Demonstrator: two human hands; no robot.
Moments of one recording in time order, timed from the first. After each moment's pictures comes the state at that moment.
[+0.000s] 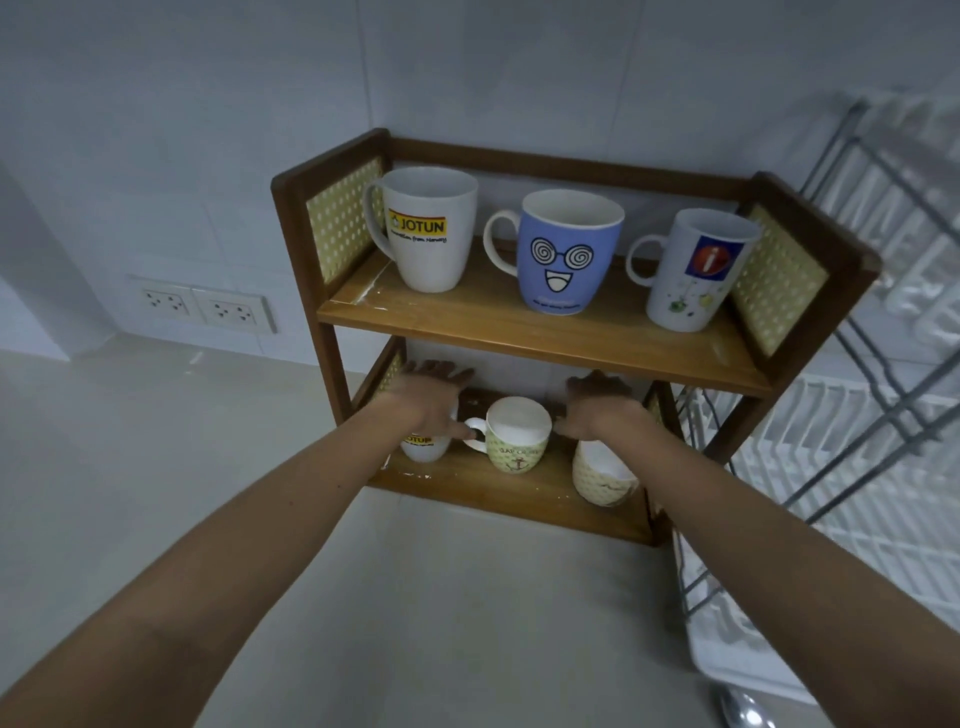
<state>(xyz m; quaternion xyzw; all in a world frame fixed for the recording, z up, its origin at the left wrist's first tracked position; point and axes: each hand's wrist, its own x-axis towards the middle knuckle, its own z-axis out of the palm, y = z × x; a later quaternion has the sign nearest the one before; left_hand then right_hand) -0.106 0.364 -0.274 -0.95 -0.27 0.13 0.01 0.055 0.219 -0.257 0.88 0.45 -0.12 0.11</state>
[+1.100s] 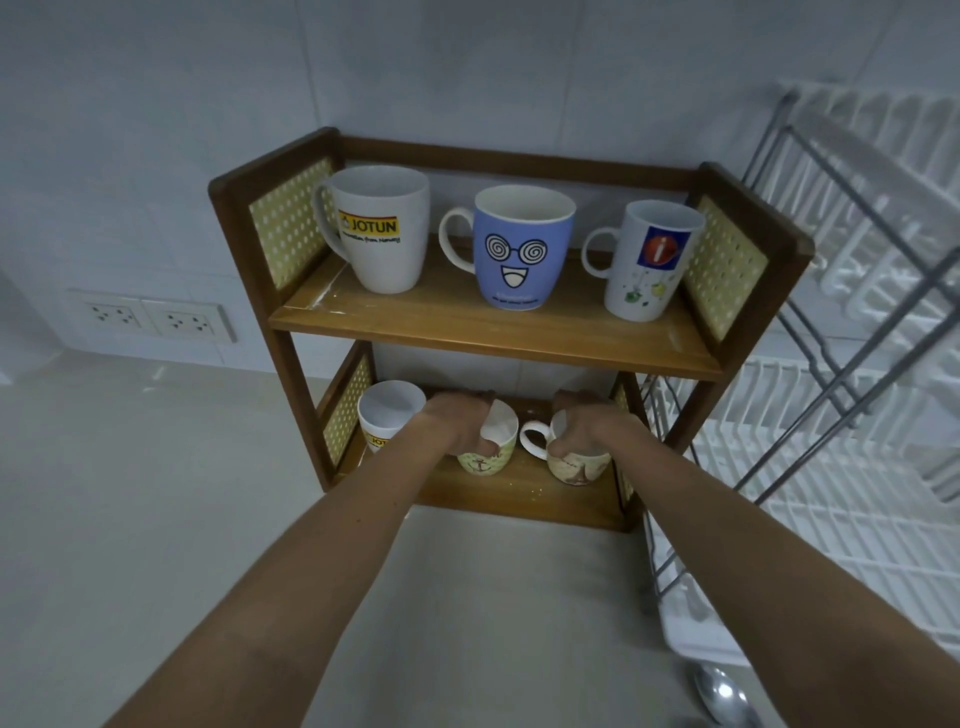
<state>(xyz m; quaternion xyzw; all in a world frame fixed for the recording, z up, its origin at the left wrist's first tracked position) -0.052 0.313 -0.304 -0.98 -0.20 0.09 -0.02 0.080 0.181 -0.281 0.88 0.43 -0.19 0.05</state>
